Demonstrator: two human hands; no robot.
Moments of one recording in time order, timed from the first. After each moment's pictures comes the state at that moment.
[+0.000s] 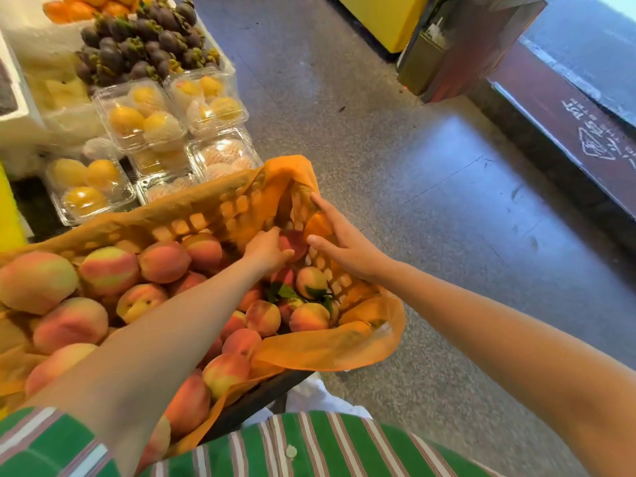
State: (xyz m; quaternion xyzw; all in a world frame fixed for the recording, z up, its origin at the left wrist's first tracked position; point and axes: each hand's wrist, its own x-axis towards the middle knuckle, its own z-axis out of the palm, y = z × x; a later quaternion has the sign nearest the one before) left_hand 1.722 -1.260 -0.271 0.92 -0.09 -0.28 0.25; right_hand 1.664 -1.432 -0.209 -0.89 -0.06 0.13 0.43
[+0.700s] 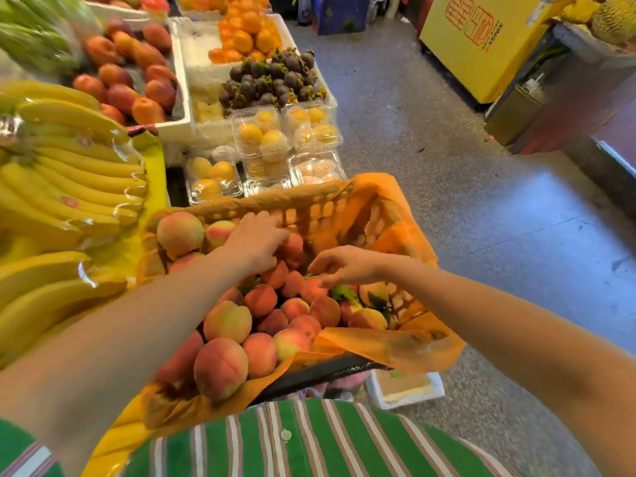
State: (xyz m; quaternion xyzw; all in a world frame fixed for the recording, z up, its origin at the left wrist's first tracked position) left_hand 1.685 -1.126 -0.186 0.96 -0.24 -0.13 -0.07; right_hand 1.682 -1.337 -0.197 -0.86 -0.24 0.38 0.22
